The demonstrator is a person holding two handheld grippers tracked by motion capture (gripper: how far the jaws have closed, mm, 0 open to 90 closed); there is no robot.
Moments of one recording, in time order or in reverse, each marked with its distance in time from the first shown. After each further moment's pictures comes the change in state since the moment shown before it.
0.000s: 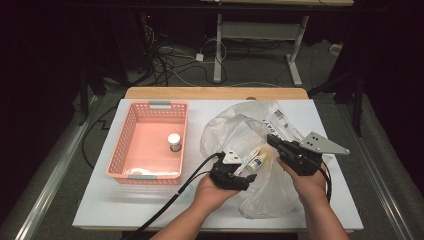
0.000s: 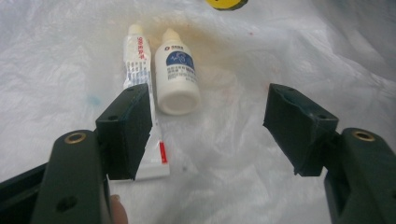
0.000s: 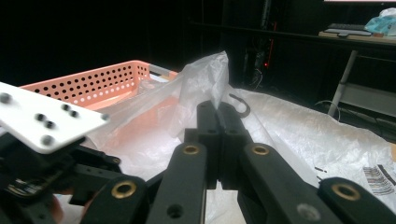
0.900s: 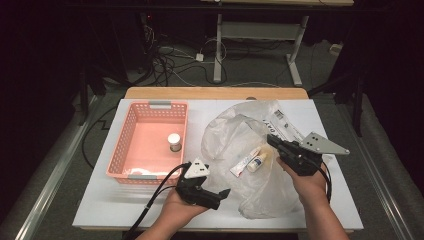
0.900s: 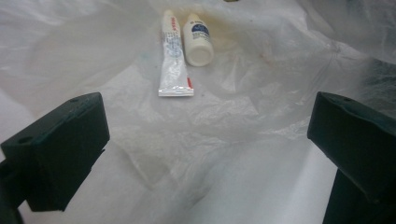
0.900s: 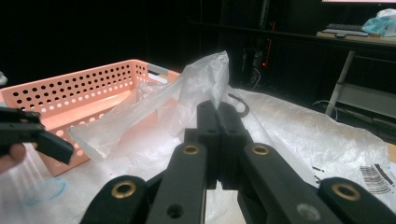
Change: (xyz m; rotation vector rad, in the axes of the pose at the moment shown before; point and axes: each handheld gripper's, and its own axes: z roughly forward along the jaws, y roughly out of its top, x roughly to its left) left arm 0.000 -0.038 -0.088 -0.045 0.055 -0.015; right arm 0.001 0.001 -0.001 0.004 -0.007 -0.007
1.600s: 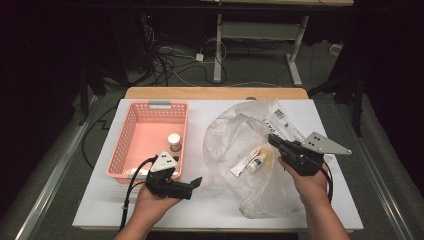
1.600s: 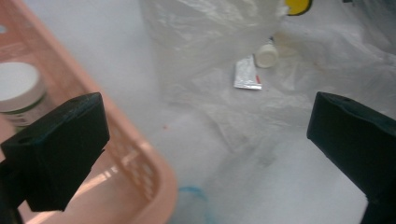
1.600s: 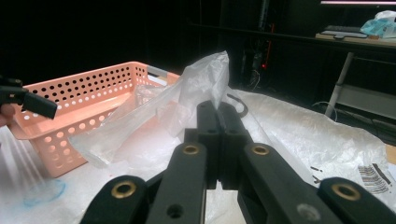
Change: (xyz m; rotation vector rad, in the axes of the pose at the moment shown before) left arm 0.041 -0.010 -0.054 -0.035 0.151 -0.068; right arm -0.001 0.001 -0.003 -0.007 -0.001 0.005
